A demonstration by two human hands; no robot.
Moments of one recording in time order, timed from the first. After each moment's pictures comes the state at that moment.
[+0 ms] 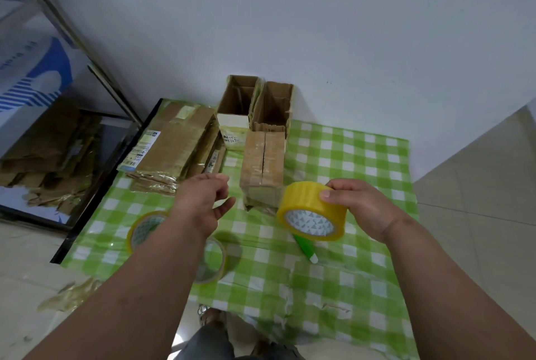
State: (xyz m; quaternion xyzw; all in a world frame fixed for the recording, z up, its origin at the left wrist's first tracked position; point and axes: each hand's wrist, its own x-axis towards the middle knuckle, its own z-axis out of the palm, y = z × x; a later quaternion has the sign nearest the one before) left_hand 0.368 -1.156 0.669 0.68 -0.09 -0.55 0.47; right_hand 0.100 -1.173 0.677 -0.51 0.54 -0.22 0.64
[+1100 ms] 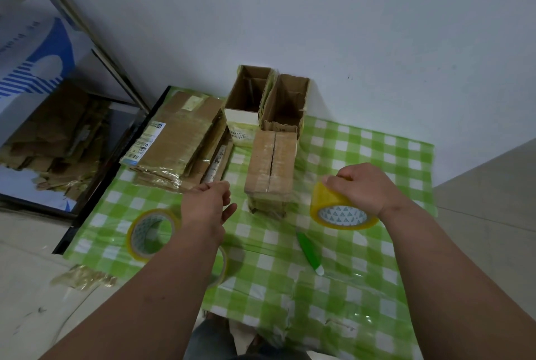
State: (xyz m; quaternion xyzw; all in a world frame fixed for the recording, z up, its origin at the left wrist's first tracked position) left_hand 0.360 -1.165 0.640 0.74 -0.03 -0.46 0.50; right_hand 0.111 -1.239 0.662 -0.68 0.62 -0.04 0.38
